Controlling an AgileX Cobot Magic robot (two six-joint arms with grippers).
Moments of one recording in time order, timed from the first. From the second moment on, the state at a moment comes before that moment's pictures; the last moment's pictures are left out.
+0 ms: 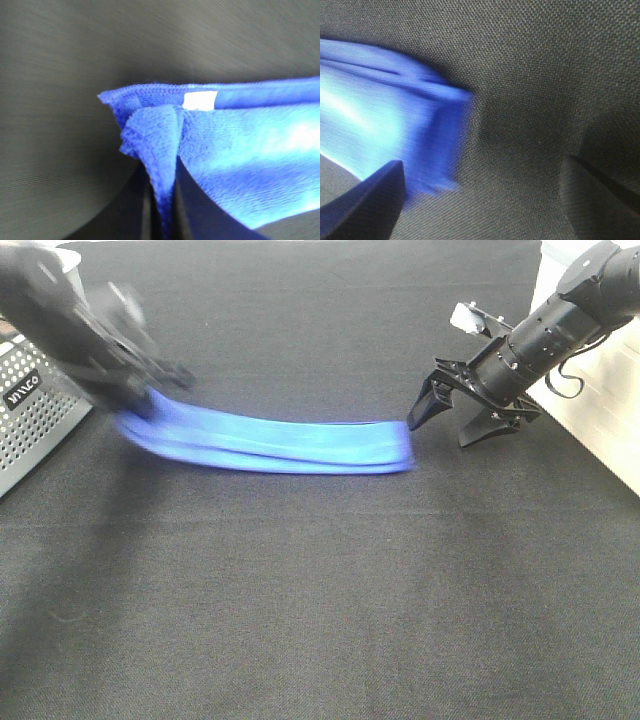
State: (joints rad) left arm -0.17 2.11 -1.54 -0.13 0.62 -0.04; right arm 0.07 2.30 -1.66 0.68 0.86 -0.39
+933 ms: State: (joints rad) left arm -0.50 2.37 -2.07 -0.37 0.82 -0.28; right arm 0.07 2.30 -1.66 0.68 0.91 -0.34
